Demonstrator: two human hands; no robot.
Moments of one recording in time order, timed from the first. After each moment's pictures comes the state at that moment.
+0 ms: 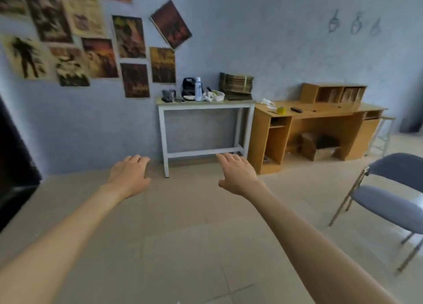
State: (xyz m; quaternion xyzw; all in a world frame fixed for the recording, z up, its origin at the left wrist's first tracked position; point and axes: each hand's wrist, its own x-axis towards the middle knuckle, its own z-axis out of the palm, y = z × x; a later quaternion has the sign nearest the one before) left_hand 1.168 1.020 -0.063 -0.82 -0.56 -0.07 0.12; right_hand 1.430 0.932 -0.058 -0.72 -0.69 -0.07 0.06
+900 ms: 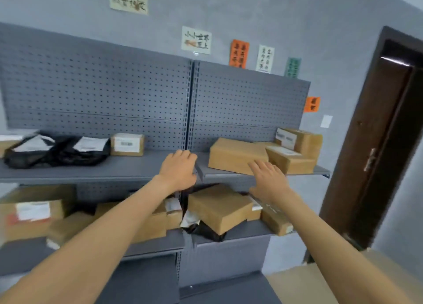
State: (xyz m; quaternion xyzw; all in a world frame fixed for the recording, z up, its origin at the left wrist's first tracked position) left_hand 0.388 0.605 0.027 -0.30 -0.93 -0.04 0.22; right_hand 0.492 0.835 0.034 -0.06 -0.98 -0.11 0.15
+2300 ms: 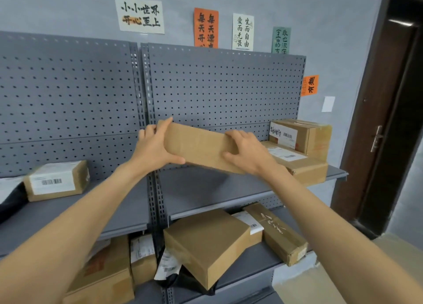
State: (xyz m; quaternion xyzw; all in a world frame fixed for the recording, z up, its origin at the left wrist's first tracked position) left_hand 0.186 0.731 0.078 -0.27 -0.90 -0.31 0.17; right_hand 0.285 0.961 0.077 -0.01 -0.96 0.10 0.26
